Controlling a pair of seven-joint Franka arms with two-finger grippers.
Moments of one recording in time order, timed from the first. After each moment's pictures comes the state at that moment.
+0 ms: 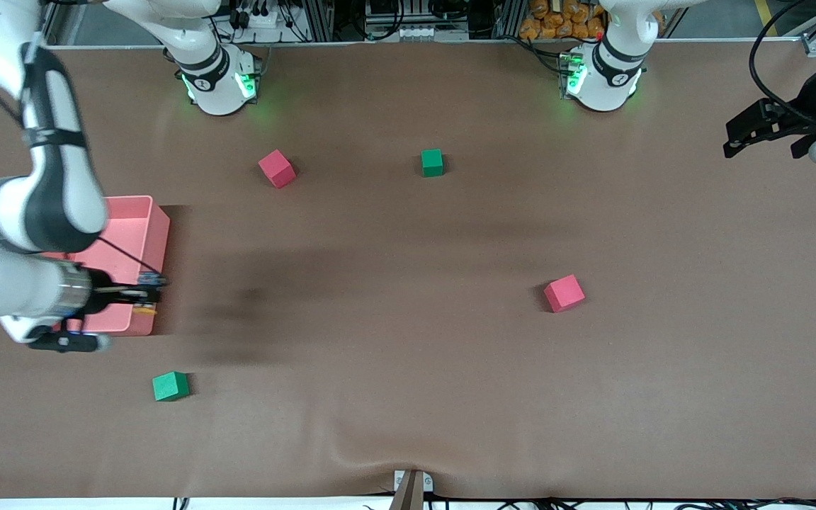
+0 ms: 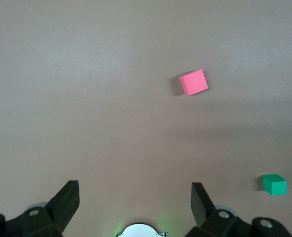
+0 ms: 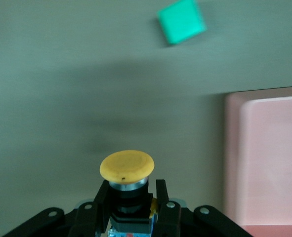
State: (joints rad) left arm 0.11 -0.06 -0.18 -1.54 -0.01 1.43 -0.06; right arm 0.03 0.49 0.08 -1.43 0.08 1.77 0.17
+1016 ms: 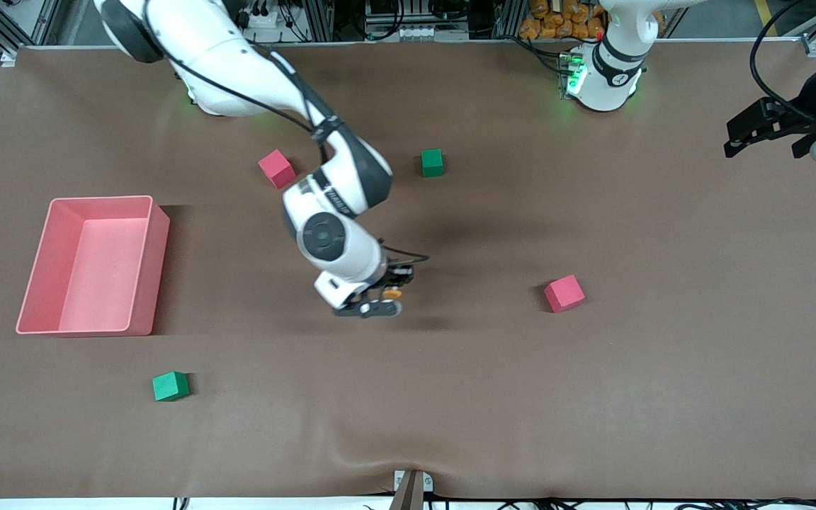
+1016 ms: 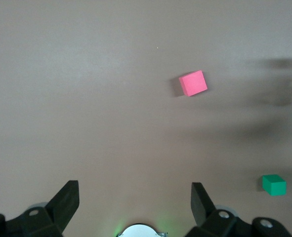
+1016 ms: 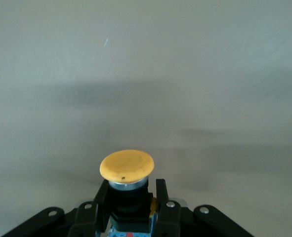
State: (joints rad) left arm 0.11 -0.06 -0.18 -1.53 -0.01 1.43 -0.06; right arm 0.60 0.82 0.08 -1.29 0.20 2.14 0.56
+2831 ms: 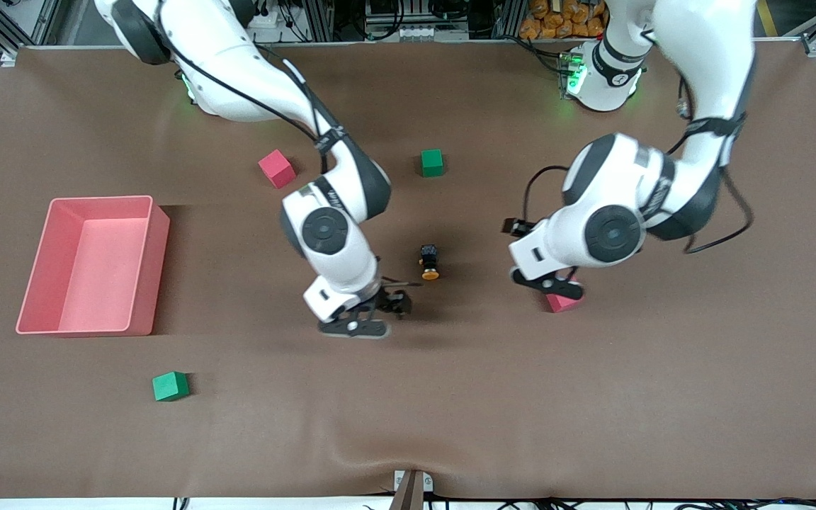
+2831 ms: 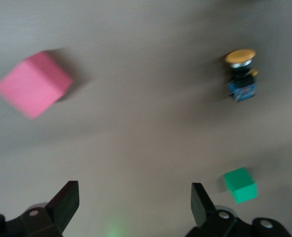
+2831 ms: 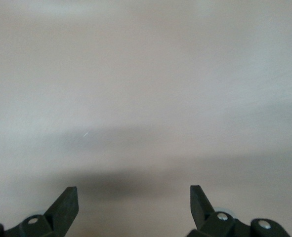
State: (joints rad) left arm -0.30 0.52 -0.20 -1.50 -0.11 1.71 -0.19; right arm 0.60 0.79 -0.08 -1.22 0.10 2.19 0.64
